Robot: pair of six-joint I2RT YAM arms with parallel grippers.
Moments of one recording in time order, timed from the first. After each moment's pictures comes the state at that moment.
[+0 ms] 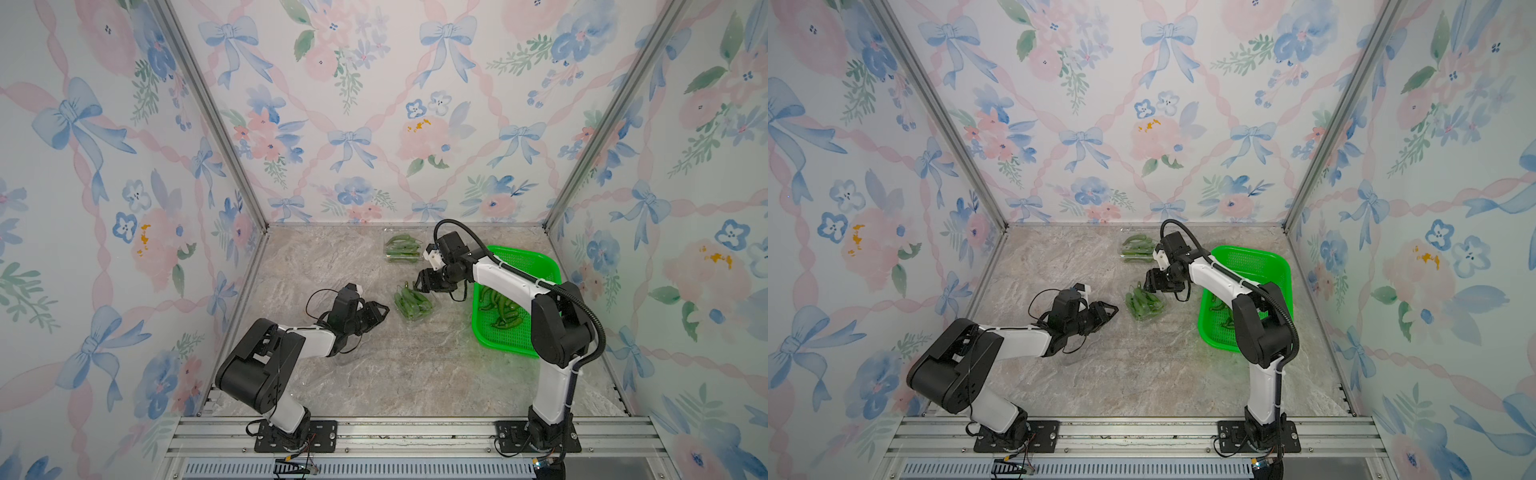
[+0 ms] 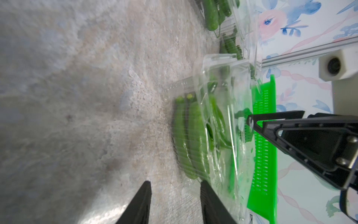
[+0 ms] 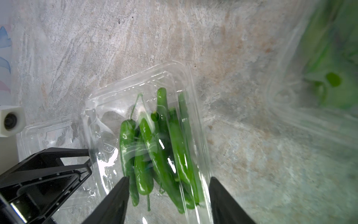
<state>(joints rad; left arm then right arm) -0.44 1.59 0.54 0.46 0.31 -0.98 0.49 1.95 1.53 -0.66 -0.31 0.31</state>
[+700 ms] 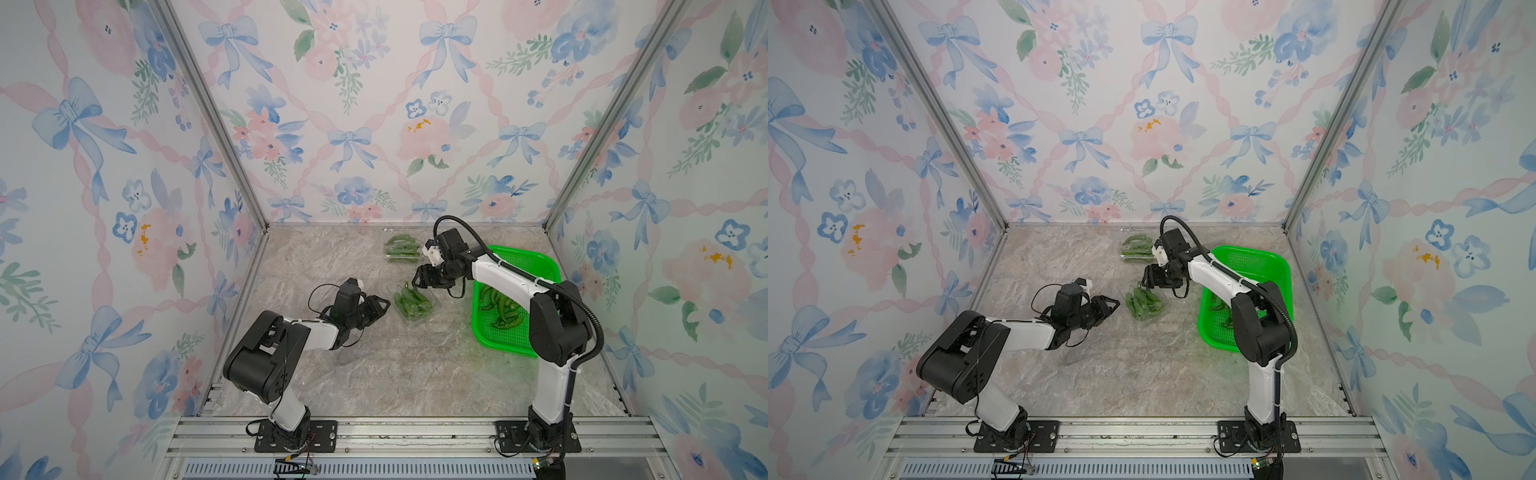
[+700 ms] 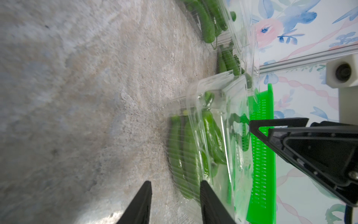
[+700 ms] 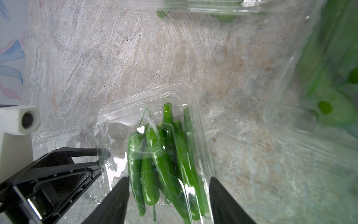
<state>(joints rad) -0.42 1.65 0.59 0.47 0.31 -0.98 0.49 1.97 1.56 -0.64 -0.31 0.33</state>
